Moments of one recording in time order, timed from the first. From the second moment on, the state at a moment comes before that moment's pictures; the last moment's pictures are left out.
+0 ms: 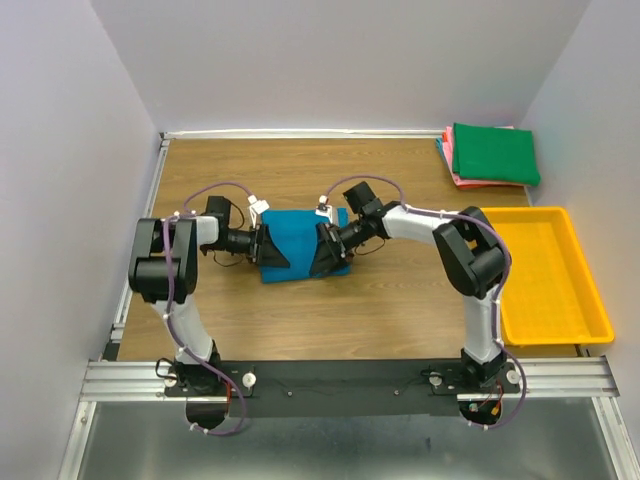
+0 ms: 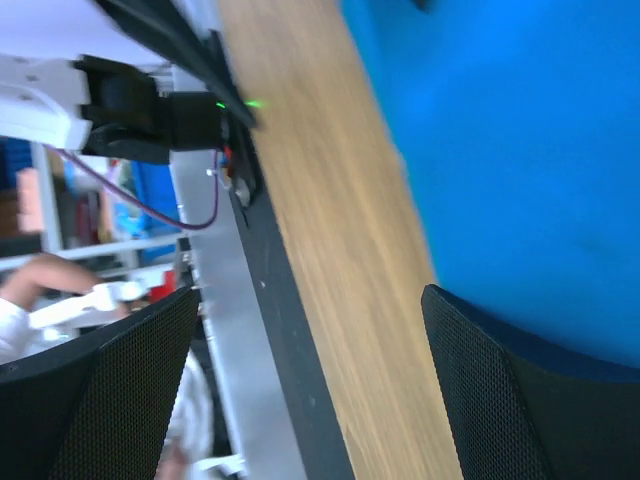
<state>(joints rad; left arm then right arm) -0.02 1.81 0.94 -0.42 1.26 0.32 0.61 2.02 1.33 -0.30 -1.06 0.29</state>
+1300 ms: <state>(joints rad) 0.01 2.04 1.18 -0.14 1.15 0.04 0.38 2.32 1.63 -0.21 -1.07 0.30</state>
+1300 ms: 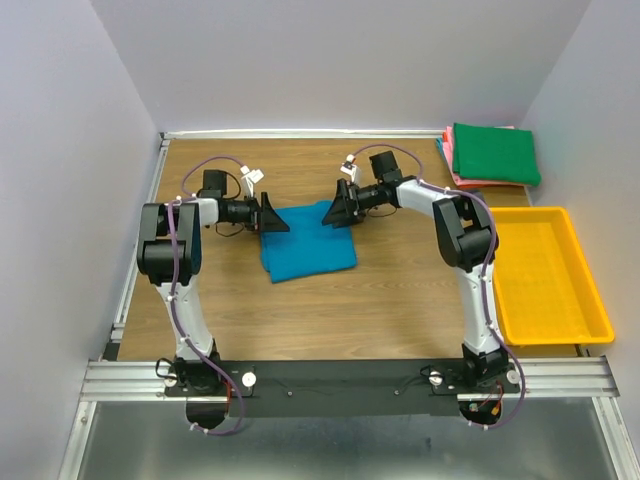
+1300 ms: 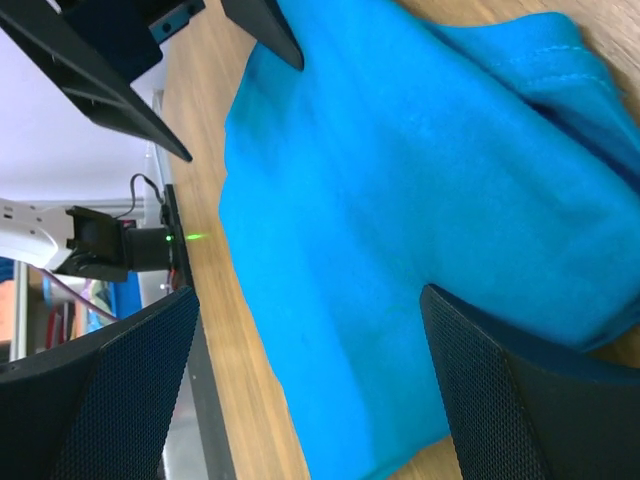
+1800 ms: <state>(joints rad) 0.02 2.04 1.37 -0.18 1.11 0.09 0.36 2.35 1.85 -0.17 -1.06 0.33</state>
